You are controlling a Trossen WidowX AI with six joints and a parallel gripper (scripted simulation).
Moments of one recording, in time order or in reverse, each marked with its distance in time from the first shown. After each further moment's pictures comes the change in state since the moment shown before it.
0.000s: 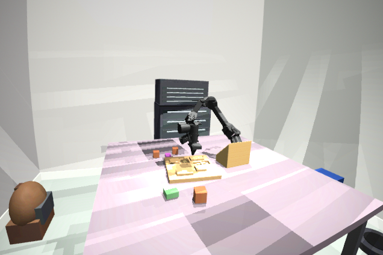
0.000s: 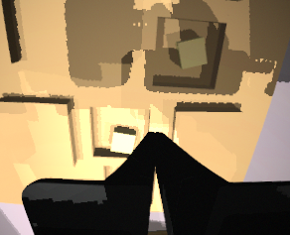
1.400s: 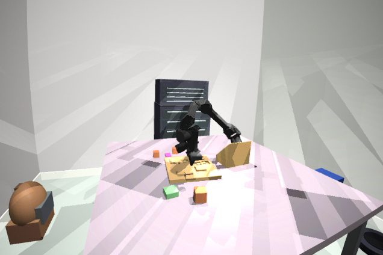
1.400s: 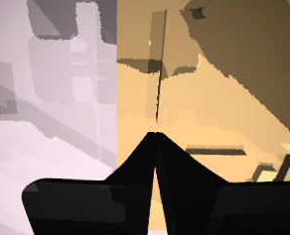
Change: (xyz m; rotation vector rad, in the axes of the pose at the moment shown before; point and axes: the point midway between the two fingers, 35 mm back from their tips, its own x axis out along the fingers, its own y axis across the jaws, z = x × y) arm -0.013 0.164 0.051 0.009 -0.006 0.002
